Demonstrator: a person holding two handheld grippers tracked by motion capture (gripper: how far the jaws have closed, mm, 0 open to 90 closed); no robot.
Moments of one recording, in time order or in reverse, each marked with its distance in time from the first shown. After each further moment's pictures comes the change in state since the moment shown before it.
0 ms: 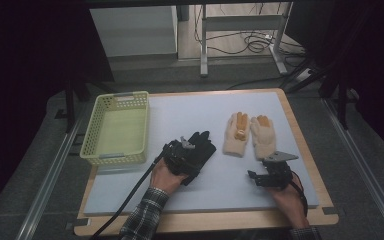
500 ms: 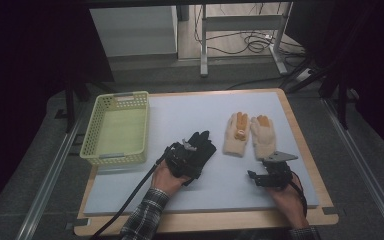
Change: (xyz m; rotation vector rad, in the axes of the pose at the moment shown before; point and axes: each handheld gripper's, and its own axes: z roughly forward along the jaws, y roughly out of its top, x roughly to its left) left arm -0.004 -0.003 0.006 0.036 -0.008 -0.013; right arm 0.000 0.000 0.000 0.000 -0.004 -0.004
